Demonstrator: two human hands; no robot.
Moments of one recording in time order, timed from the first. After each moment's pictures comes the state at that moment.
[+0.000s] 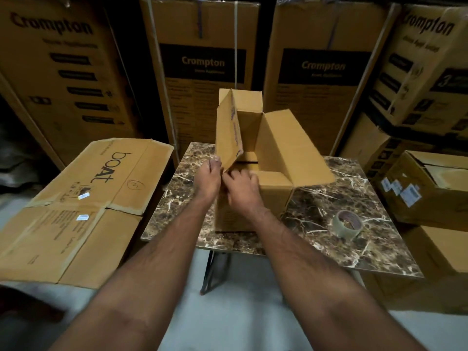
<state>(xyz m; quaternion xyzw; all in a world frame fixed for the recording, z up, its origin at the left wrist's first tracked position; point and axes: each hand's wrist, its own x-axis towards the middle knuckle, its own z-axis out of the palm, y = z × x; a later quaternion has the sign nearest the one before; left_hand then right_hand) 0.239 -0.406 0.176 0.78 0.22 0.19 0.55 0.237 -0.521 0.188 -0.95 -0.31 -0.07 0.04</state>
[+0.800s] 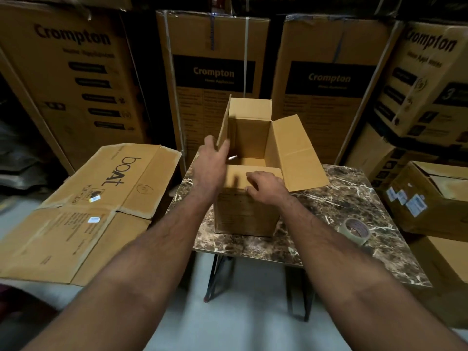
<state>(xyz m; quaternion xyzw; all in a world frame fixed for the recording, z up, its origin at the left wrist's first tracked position) 0.213 -0.393 0.237 0.96 0.12 0.23 0.04 0.282 -0.556 0.197 -0.96 -0.26 0.03 0.08</state>
